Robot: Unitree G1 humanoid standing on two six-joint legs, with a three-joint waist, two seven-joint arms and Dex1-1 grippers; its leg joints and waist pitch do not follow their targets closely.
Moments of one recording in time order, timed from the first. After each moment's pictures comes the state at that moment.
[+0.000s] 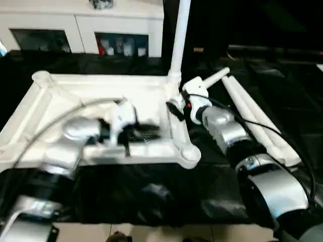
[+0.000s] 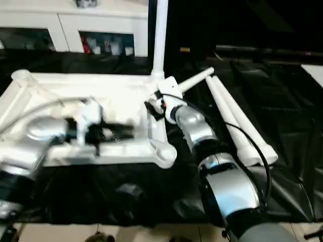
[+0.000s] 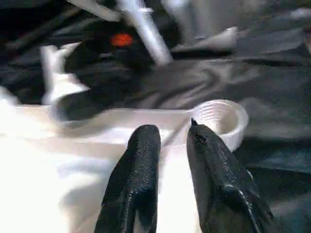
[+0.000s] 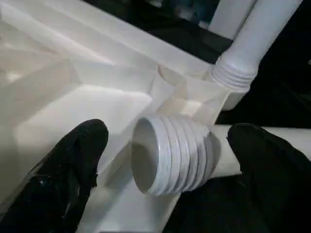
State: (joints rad) left arm -0.51 0.50 -0.12 0.20 -0.14 0.16 -1.13; right arm -0.96 -0.09 0.10 1.13 -0.02 -0.02 0.35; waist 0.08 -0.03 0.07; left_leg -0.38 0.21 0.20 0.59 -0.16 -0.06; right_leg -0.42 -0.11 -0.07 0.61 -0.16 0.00
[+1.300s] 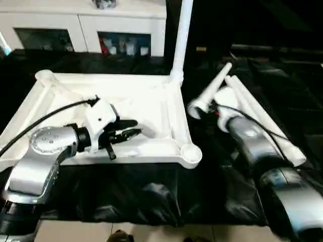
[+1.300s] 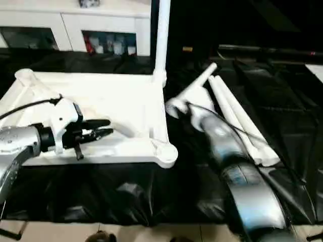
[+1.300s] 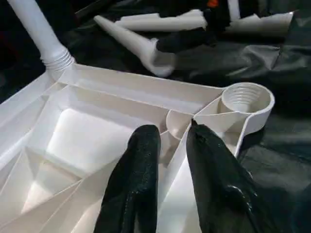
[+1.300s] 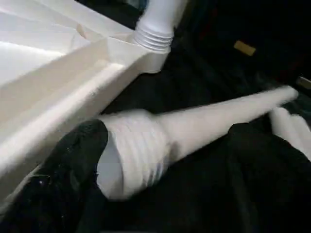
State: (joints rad) left arm -0.30 0.57 -0.04 -0.19 -0.18 0.44 -0.95; right arm -0.68 -0.29 0.03 0.90 -0.03 -0.13 0.35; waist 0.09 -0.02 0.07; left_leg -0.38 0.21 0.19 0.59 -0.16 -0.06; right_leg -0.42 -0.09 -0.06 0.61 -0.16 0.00
